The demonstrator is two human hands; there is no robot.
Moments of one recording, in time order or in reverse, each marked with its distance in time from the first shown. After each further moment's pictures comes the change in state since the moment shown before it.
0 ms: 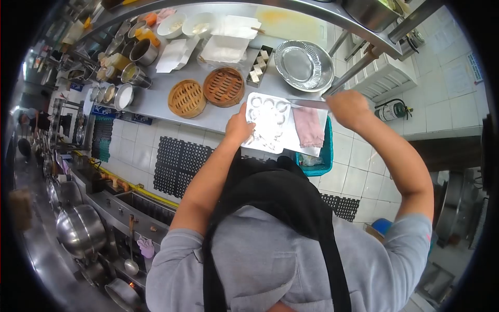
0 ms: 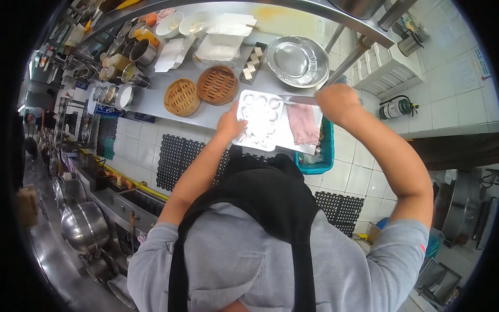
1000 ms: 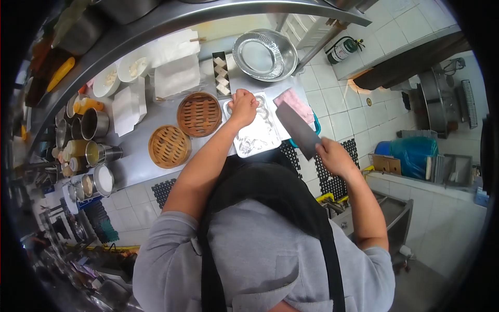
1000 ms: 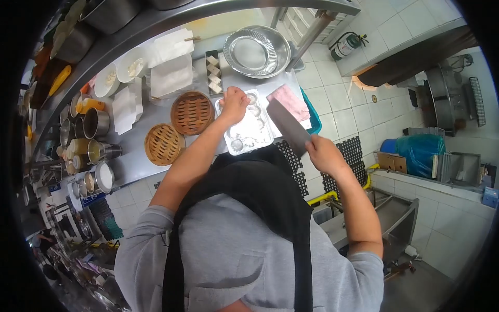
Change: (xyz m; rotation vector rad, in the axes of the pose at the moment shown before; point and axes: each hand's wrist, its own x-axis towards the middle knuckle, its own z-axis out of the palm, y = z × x) left_hand 0.135 0.028 0.029 -0.140 -0.177 0.622; right_hand -0.095 -0.205 0.020 1.110 -0.076 0.802
